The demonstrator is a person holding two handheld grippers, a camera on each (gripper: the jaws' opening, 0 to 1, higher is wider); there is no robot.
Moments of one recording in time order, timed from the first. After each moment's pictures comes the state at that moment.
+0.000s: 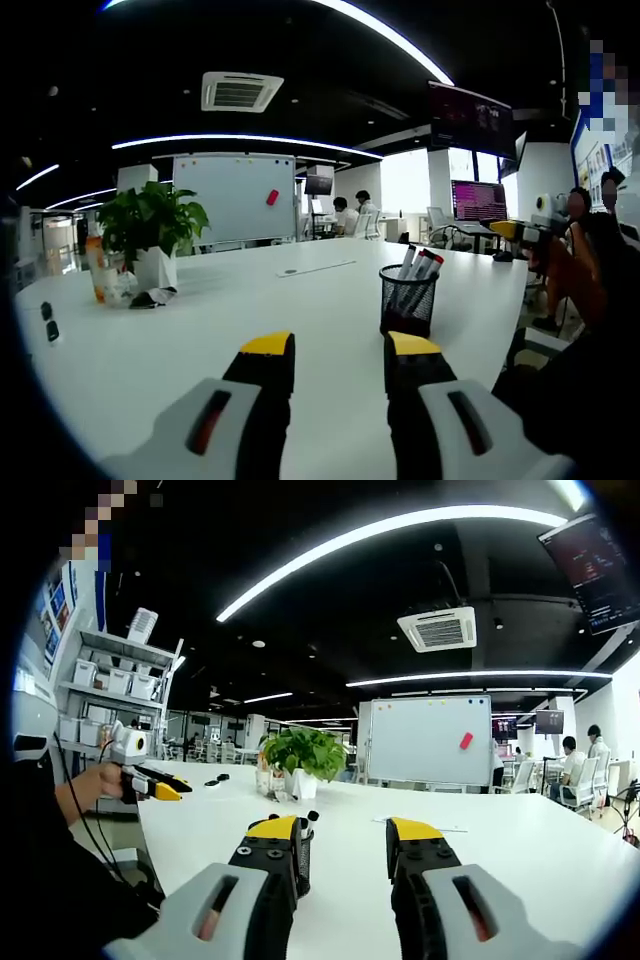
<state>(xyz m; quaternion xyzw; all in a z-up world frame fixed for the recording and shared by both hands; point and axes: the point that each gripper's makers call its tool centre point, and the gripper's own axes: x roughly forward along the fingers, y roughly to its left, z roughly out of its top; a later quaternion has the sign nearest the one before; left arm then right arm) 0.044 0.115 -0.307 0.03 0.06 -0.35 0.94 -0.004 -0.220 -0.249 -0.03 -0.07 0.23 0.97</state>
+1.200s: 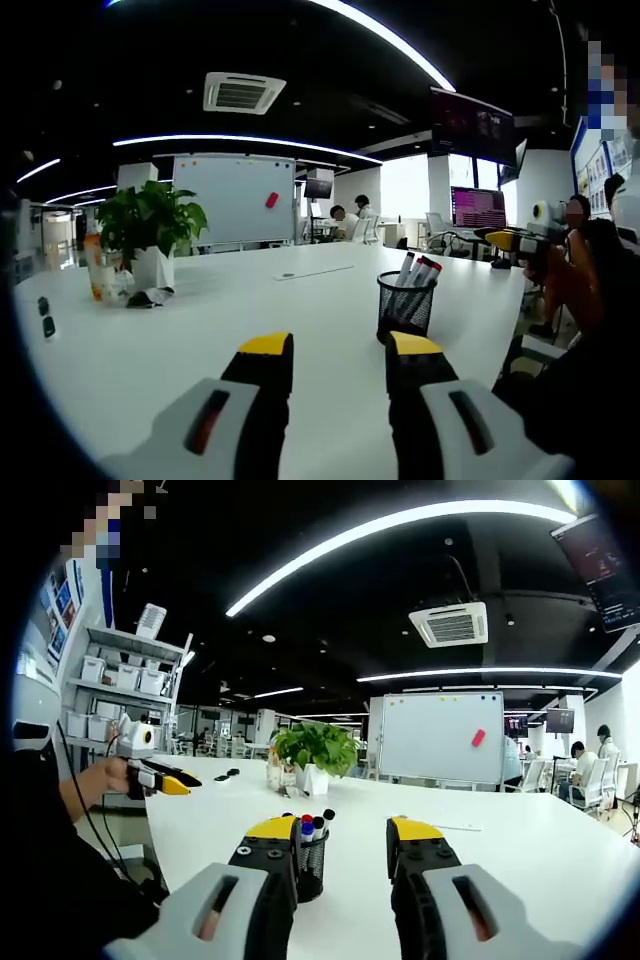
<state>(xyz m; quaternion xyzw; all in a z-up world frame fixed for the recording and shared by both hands) 0.044 0.112 -0.303 0.02 0.06 -0.35 0.94 0.003 -0.198 -0.252 -0.03 -0.06 0.26 0.96</state>
